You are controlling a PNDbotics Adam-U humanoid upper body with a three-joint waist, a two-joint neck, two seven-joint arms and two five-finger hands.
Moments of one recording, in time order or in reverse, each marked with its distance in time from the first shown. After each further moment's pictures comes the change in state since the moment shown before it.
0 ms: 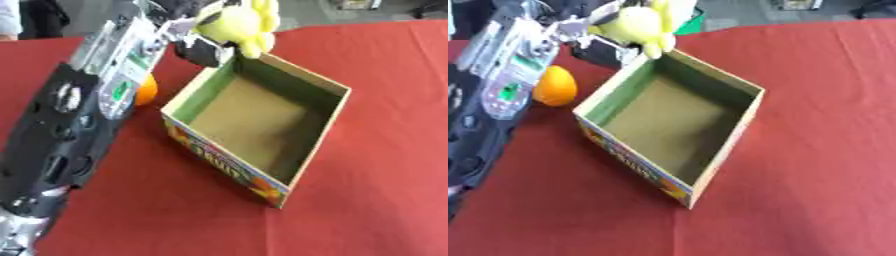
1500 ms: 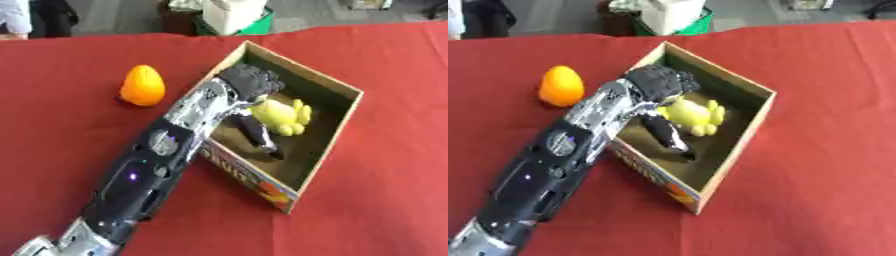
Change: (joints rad) left arm 0.027 -0.144 -0.031 0.227 -0.284 -0.112 -0.046; right arm -0.010 0.010 0.002 0.000 -0.007 0.009 0.012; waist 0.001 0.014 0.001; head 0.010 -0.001
